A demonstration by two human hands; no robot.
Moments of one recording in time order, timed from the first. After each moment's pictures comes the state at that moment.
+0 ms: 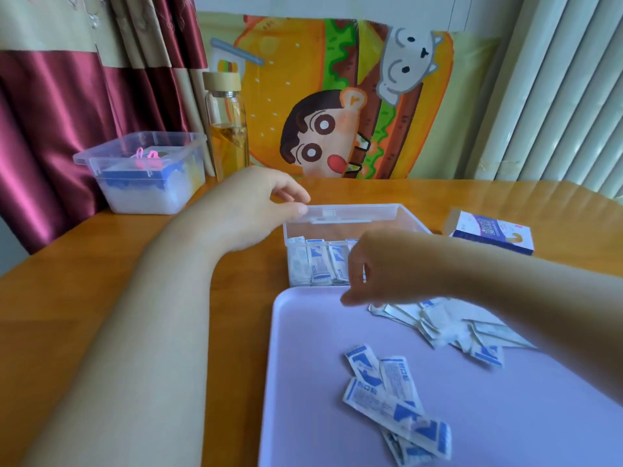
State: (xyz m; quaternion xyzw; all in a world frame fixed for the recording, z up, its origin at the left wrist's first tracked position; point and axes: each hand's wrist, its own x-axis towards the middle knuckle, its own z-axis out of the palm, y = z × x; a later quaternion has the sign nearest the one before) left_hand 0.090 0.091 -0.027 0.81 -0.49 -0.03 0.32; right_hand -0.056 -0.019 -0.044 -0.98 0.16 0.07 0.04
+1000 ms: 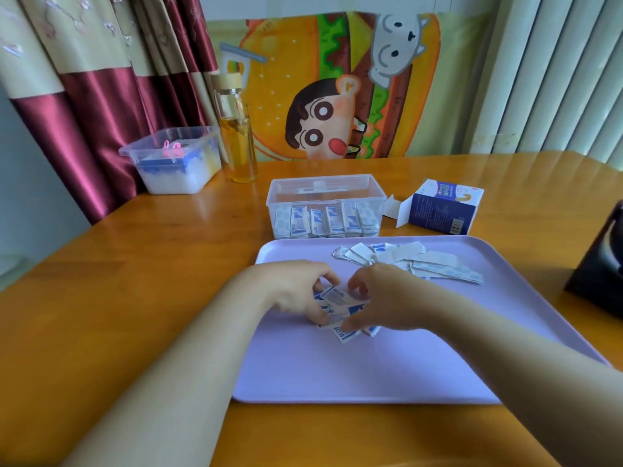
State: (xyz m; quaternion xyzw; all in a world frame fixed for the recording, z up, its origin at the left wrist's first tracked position) left_hand -0.037 0.093 -0.104 0.82 -0.51 -0.25 0.04; right_hand -0.167 -0.002 -0.104 -0.96 0.21 0.06 0.16
